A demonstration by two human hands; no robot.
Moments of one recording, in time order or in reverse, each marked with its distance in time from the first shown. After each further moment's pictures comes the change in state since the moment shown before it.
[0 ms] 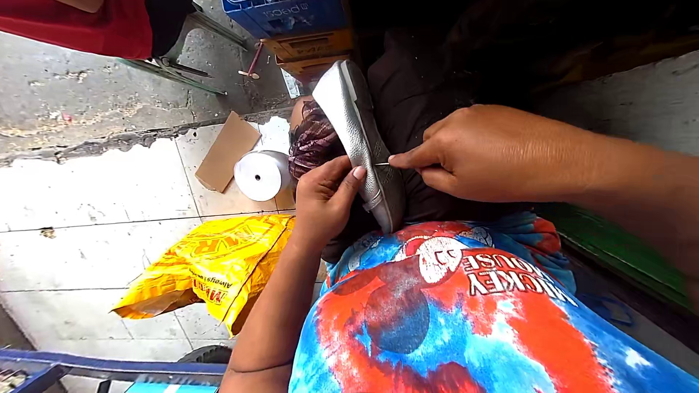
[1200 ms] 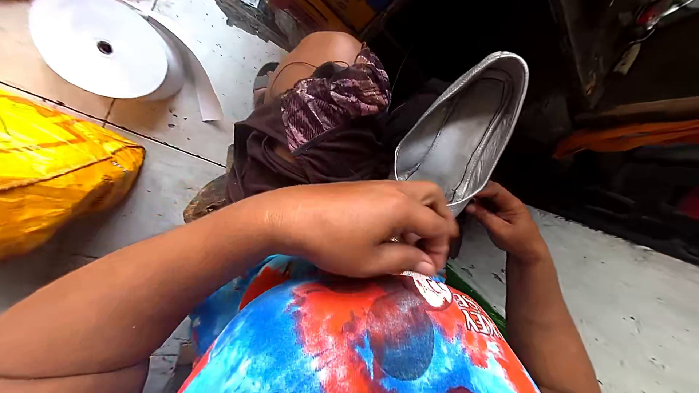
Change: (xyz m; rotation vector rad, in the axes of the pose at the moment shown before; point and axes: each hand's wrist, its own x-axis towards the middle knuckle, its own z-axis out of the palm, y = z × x) left_hand 0.009 0.000 -0.002 -0.423 -0.533 0.482; right_hand -0.058 0.088 0.028 0.478 0.224 0.040
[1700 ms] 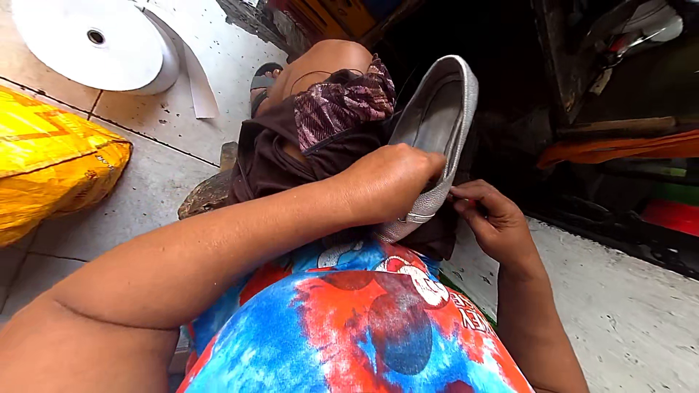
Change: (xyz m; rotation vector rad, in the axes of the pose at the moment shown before) left_hand 0.032 -0.025 0.006 0.510 0.227 -0.268; right_hand 0.011 -0.039 0.022 -0.262 0.088 -0.027
